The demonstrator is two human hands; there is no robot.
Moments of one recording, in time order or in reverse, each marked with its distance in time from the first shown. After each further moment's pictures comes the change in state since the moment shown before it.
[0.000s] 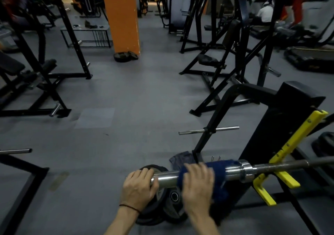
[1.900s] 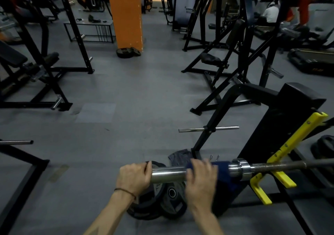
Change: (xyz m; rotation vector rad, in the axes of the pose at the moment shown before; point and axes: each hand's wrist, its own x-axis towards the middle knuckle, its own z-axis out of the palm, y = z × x) left_hand 0.027 -0.010 -0.018 0.036 -0.348 -0.218; right_hand 0.003 0.013 -0.007 0.053 -0.005 0.037
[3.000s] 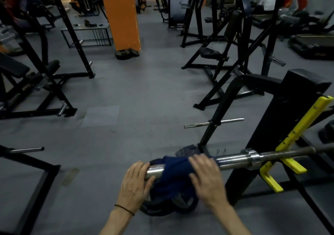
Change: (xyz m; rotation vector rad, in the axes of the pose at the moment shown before) left_hand -0.050 -0.056 0.041 -0.207 0.273 0.244; right_hand -0.008 0.023 0.002 -0.098 -0.070 -0.401
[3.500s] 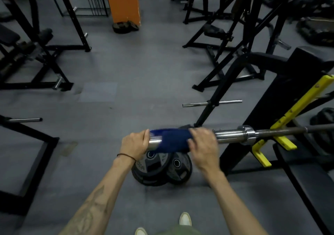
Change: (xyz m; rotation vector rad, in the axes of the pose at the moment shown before) left_hand 0.049 0.006 -0.015 0.082 -0.266 -0.266; right_hand 0.012 -0.011 -0.006 0.031 0.019 0.115
